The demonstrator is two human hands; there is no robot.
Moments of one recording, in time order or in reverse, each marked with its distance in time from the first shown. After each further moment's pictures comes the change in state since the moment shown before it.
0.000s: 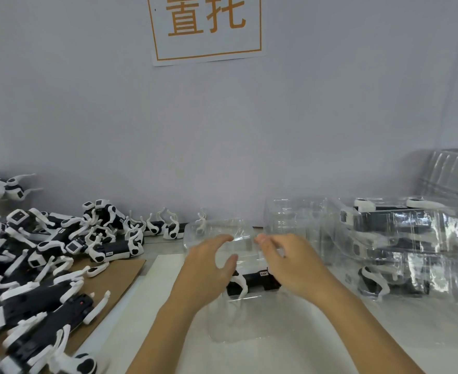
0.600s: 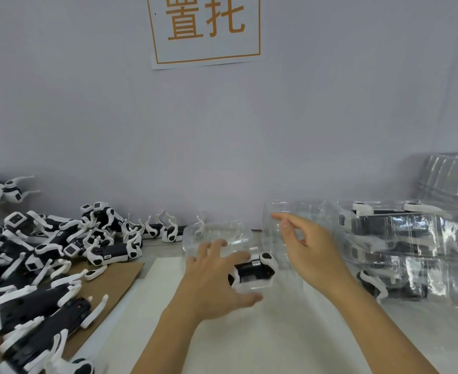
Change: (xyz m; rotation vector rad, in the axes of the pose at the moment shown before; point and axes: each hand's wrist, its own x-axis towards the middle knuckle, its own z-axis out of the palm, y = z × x) left_hand -0.008 0.011 0.002 0.426 -0.243 0.053; right_hand 0.005 0.008 -0.021 0.139 0.271 -0.050
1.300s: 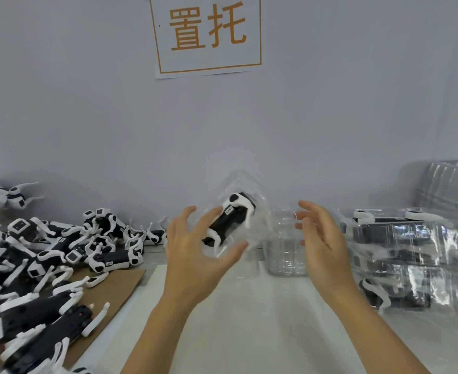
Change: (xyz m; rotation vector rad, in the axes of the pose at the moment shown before) left_hand 0.004 0.004 -0.040 -0.505 0.514 -0.072; right_hand 0.002 -0.003 0.002 0.366 0.268 0.066
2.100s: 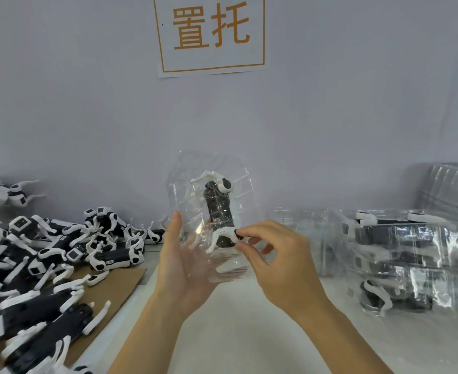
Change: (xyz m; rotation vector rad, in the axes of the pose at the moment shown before) left_hand 0.000 -0.010 -0.006 -1.551 -0.463 -0.575; right_hand -0.026 -0.019 0.040 -0.287 -0.236 -0.481
